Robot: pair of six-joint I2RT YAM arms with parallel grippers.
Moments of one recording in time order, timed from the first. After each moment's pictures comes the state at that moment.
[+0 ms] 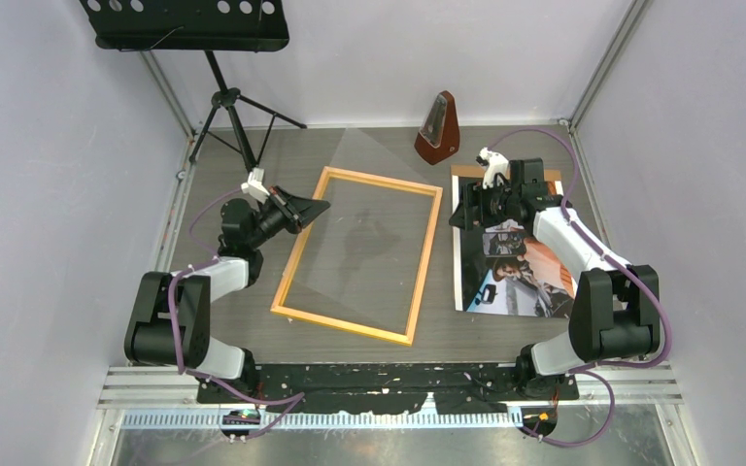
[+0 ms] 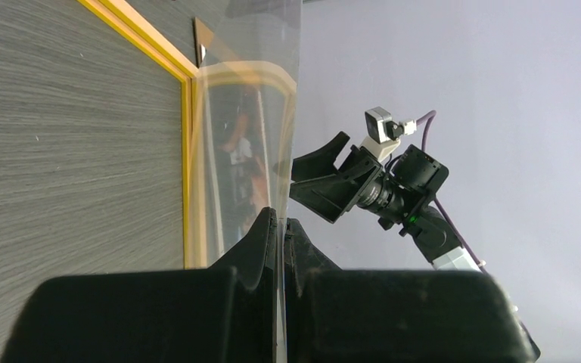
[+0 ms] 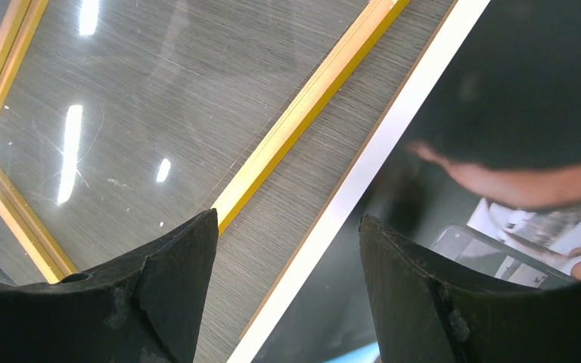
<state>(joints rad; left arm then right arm) -0.10 1.46 0.53 0.88 0.69 -1.29 0.09 1.46 0.99 -0.33 -0.51 -0.03</state>
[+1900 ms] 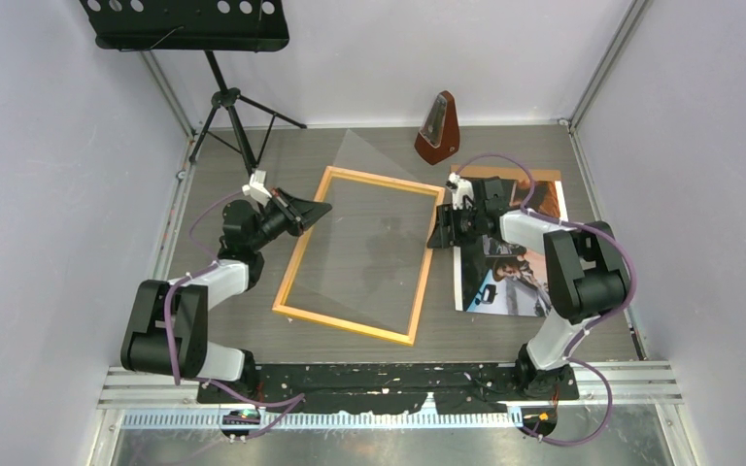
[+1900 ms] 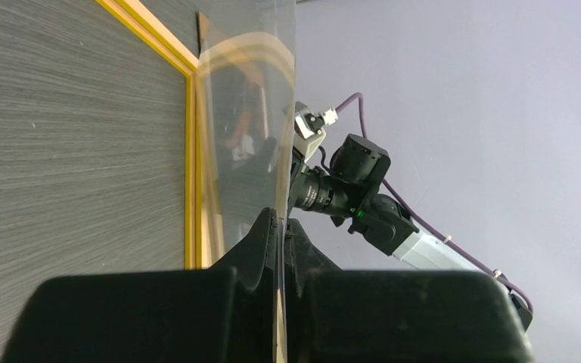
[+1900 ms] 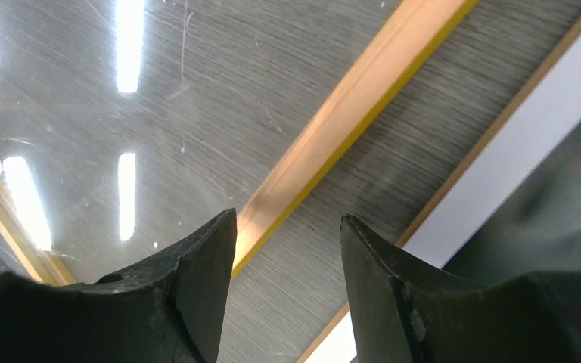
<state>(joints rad) -0.13 1.40 0.52 0.82 0.65 -1.27 0.22 1.70 0.91 -0.15 -0.50 0.11</state>
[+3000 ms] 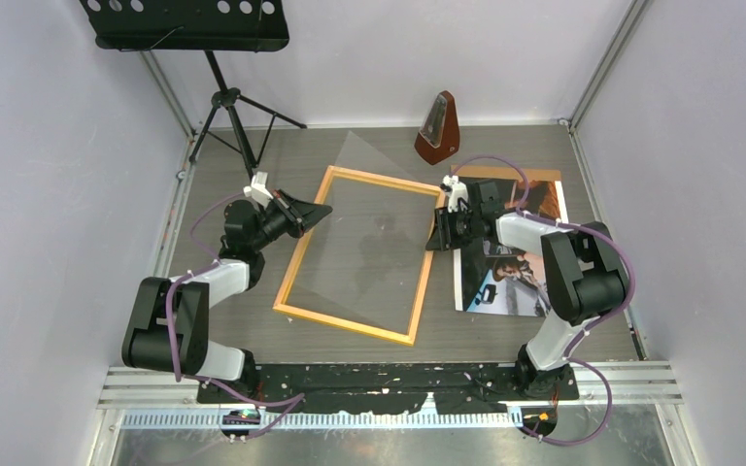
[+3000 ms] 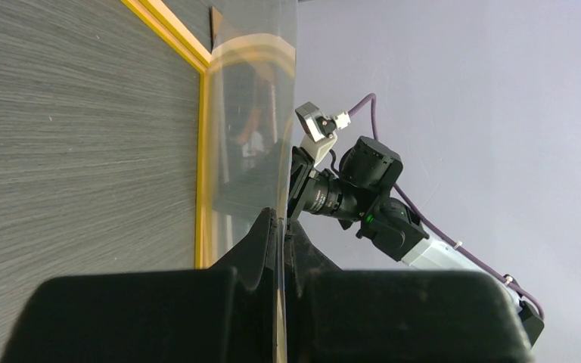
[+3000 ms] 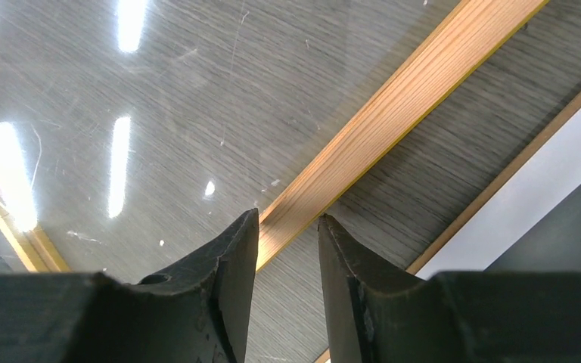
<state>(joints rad) -0.13 1.42 0.52 0.79 0.66 -1.25 0.26 1.71 0.90 -0.13 -0.50 0.10</state>
